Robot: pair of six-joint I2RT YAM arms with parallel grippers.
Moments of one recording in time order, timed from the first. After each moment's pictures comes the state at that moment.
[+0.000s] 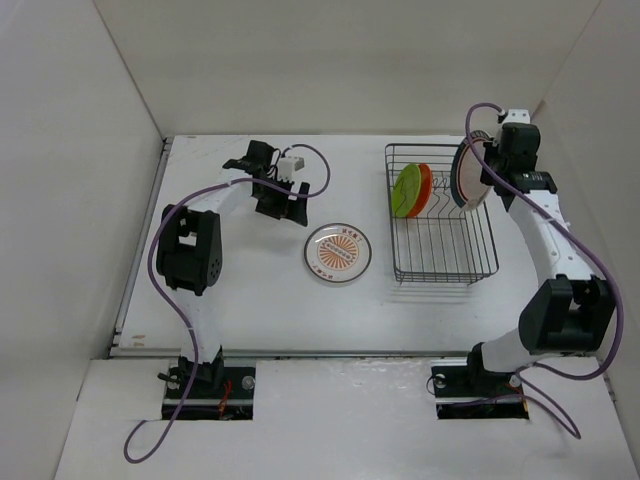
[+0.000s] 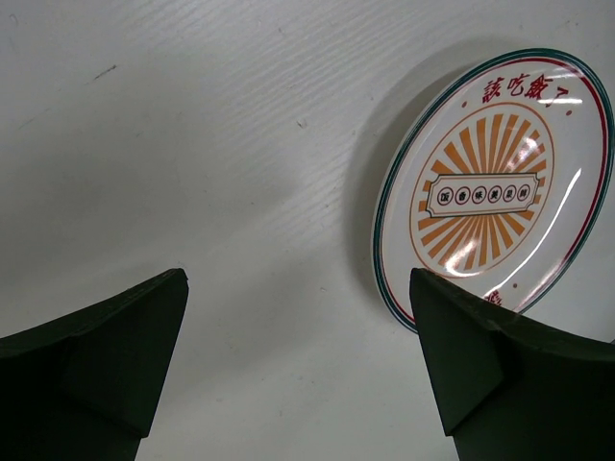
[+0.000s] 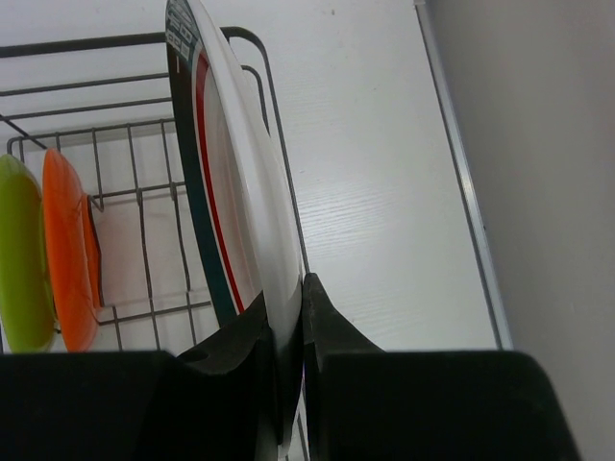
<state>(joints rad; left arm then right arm) -0.26 2.00 1.56 -0.70 0.46 0.09 -0.05 1.47 1.36 -0.42 0.22 -0.01</state>
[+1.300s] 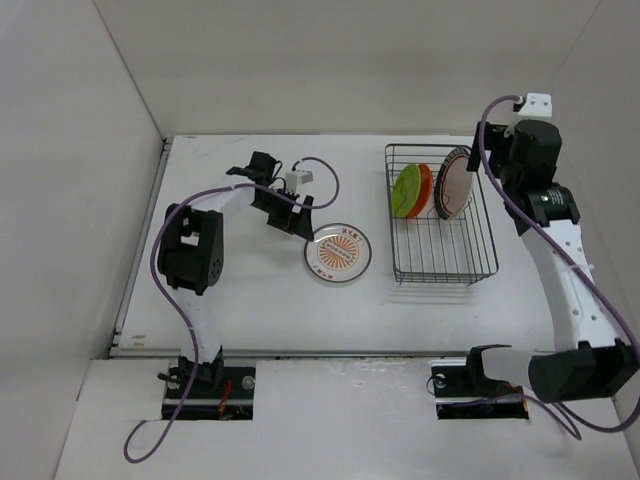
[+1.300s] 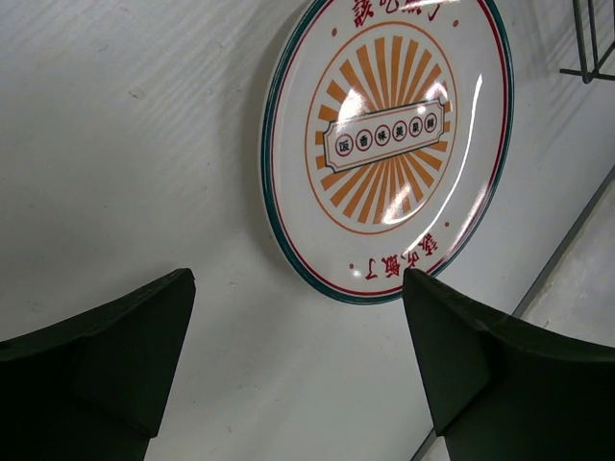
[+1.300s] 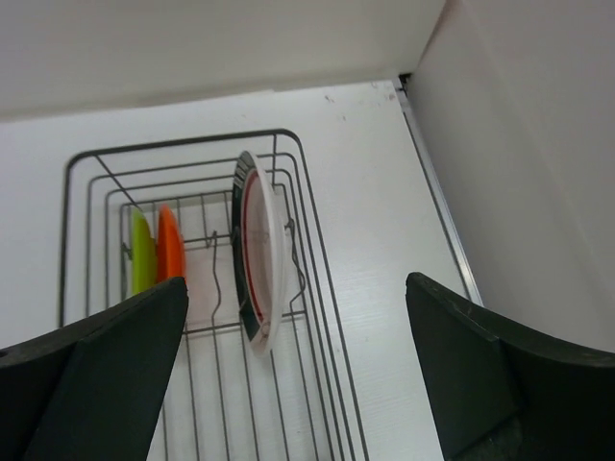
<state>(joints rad) -0.27 2.00 1.49 -0.73 0.70 0.21 0.06 1.27 1.40 -0.46 0.31 0.02</state>
